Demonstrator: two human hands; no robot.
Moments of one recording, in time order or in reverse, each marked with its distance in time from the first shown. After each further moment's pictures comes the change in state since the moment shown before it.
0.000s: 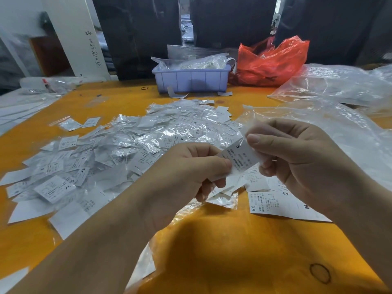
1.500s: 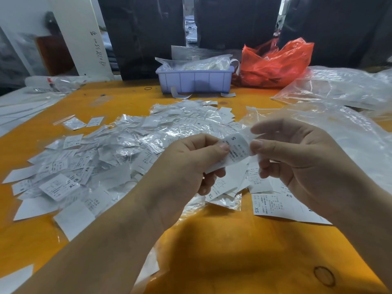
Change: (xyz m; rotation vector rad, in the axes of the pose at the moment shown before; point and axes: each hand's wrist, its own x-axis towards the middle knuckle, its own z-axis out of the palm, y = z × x) left_hand 0.002 -0.003 0.001 -0.084 0.145 0.066; right_hand -0.003 -0.004 0.005 0.092 0.030 0.018
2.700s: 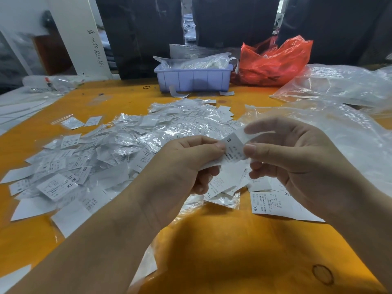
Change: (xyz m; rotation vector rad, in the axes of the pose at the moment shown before) left_hand 0.002 0.003 0.000 -0.050 0.028 -0.060; right_hand -0.002 0.001 0.002 -0.020 -0.064 -0.033
